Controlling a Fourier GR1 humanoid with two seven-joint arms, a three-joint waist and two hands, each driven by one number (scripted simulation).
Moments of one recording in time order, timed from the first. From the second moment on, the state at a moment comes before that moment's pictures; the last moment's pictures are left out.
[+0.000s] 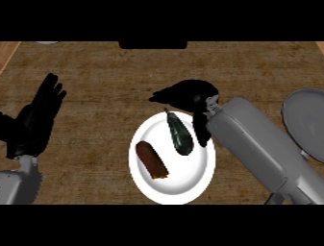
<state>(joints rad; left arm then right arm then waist) -0.18 0.28 -0.02 -1.57 0.23 0.18 0.21 -0.88 -0.22 0.56 -1.11 0.63 0.70 0.03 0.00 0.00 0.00</state>
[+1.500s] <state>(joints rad) -0.16 0.23 0.05 -1.57 0.17 0.10 0.21 -0.86 -0.01 0.49 -0.71 0.92 0.51 -0.12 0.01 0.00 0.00</state>
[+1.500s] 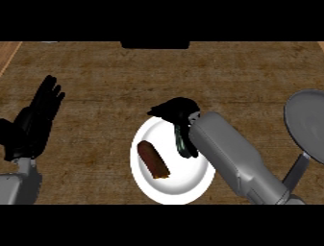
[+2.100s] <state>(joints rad) -0.18 0.20 0.04 -1.59 0.14 0.10 0.24 -0.88 -0.02 0.56 -0.64 0.87 0.38 -0.23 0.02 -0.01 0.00</state>
